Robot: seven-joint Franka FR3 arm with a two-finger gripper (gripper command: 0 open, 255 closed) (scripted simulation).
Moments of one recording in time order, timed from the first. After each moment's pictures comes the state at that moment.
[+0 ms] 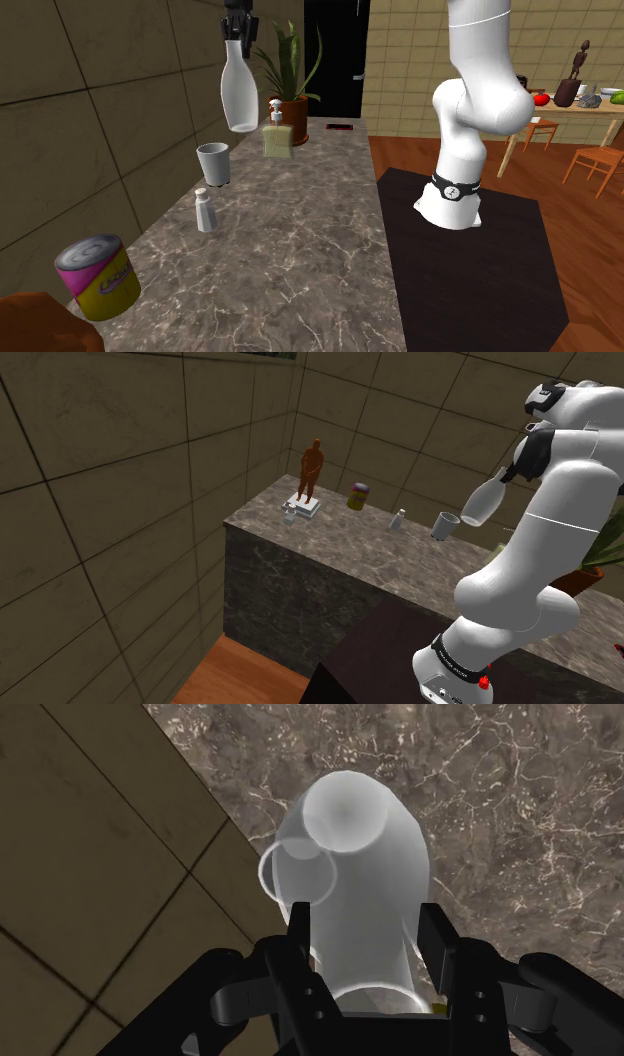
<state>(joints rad) -0.78 0.31 -0.70 -1.32 0.31 1.58 -1.31</state>
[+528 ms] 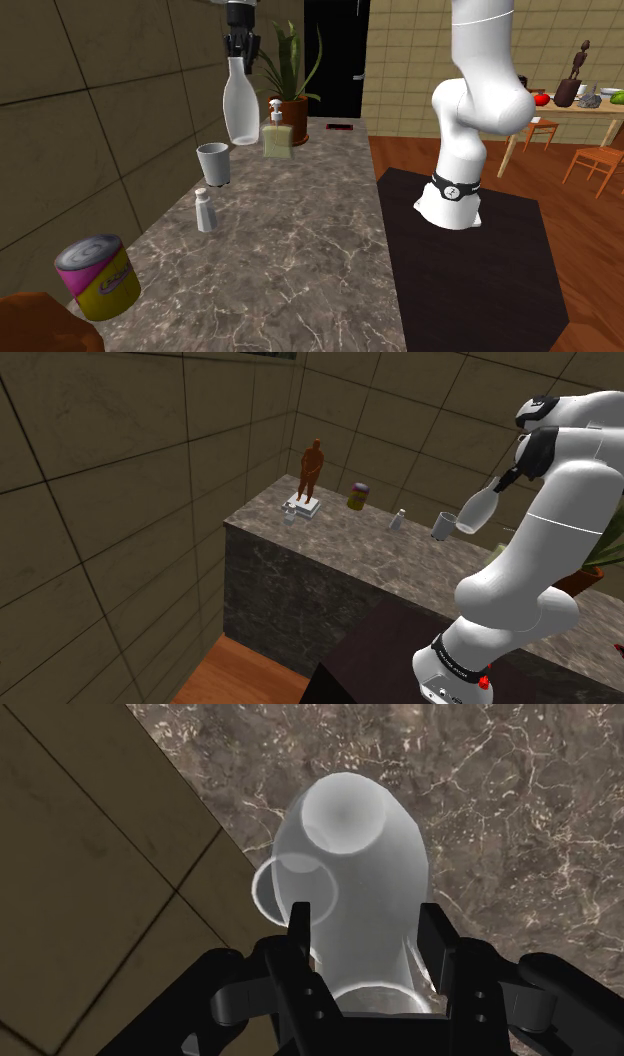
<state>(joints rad) -0.75 0.28 -0.70 -1.47 0.29 1.71 -1.32</state>
